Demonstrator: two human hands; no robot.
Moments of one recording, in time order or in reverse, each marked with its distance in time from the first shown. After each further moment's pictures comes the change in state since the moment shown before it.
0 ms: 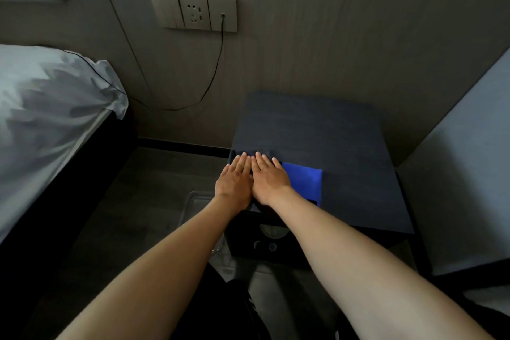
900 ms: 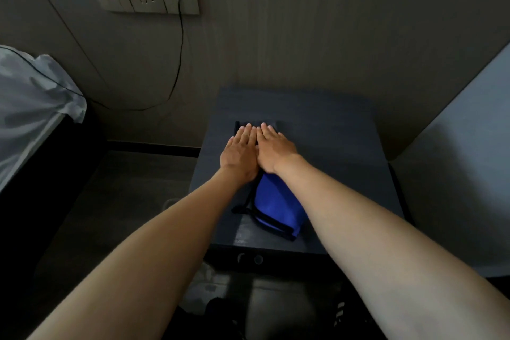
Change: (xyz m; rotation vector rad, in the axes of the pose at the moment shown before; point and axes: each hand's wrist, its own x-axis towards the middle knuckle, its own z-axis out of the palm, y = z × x) left_hand 0.140 0.051 -0.016 -0.044 0.015 0.040; right_hand 0.099 0.111 -0.019 0.155 -0.002 0.064
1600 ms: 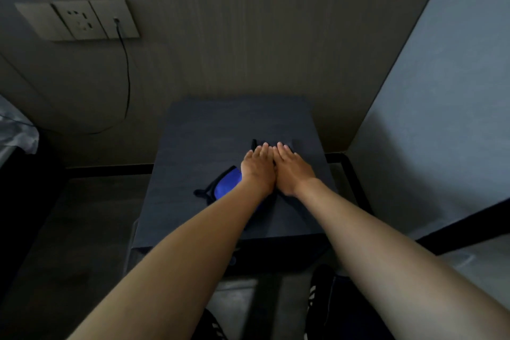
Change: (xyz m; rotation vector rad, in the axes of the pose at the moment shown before) left_hand -0.025 0.162 -0.010 0.233 -0.125 0.171; right_hand -0.121 0.123 0.014 0.097 0.062 0.157
